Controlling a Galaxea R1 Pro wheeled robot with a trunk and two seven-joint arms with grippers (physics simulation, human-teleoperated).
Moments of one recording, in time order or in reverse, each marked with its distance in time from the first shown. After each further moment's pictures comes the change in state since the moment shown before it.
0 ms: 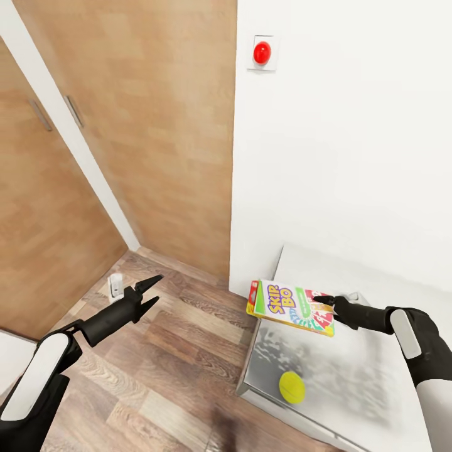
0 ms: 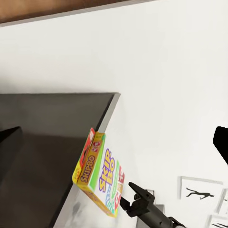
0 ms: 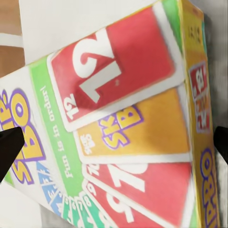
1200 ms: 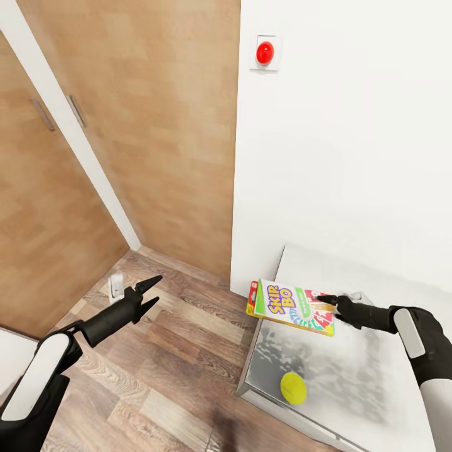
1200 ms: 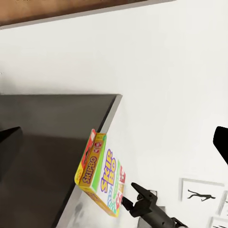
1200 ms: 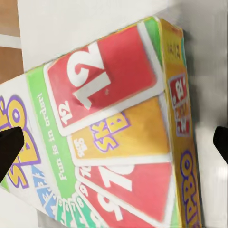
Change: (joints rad) left arm 0.000 0.000 -0.001 0.004 -0.004 -0.002 0.000; right arm -0.002 -0.015 -0.003 -0.004 0.004 0.000 -0.004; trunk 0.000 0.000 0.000
